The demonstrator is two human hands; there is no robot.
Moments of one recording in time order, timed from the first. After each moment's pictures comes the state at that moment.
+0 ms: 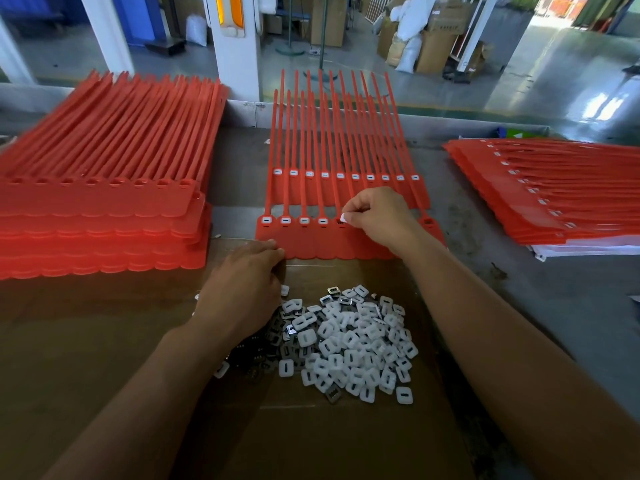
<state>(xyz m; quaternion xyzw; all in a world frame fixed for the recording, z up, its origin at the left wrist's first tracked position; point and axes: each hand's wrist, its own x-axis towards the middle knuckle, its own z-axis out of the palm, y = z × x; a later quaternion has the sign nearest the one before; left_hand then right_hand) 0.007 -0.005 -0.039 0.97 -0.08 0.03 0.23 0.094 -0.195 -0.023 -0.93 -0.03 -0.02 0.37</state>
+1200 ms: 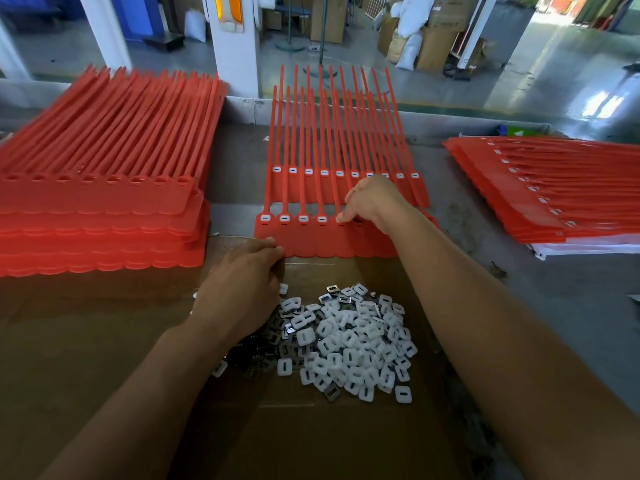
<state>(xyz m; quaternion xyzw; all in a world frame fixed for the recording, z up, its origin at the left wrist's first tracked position) 0.006 -0.005 -0.040 0.97 -0.08 0.03 0.24 0.121 -0.182 -0.010 -0.92 0.10 0.09 0.37</state>
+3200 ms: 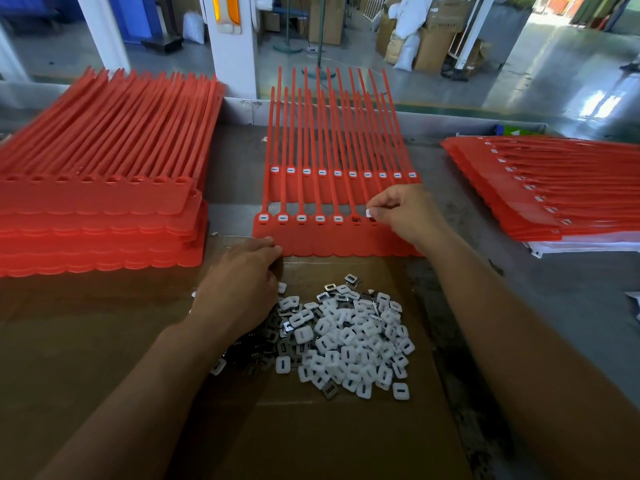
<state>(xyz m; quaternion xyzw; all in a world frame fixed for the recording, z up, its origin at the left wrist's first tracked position) 0.007 -0.005 -0.040 0.97 -0.08 0.03 0.23 0.087 -0.228 -0.020 -0.92 0.01 -0.04 0.40</state>
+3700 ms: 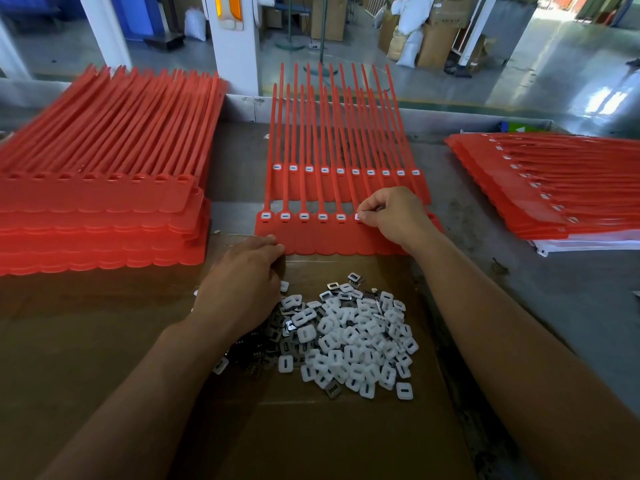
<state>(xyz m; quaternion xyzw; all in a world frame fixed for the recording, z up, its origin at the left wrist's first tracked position) 0.007 -0.005 -0.039 0.97 -0.08 0.02 0.23 0.096 -0.214 -0.032 -0.93 0.00 -0.03 0.36</state>
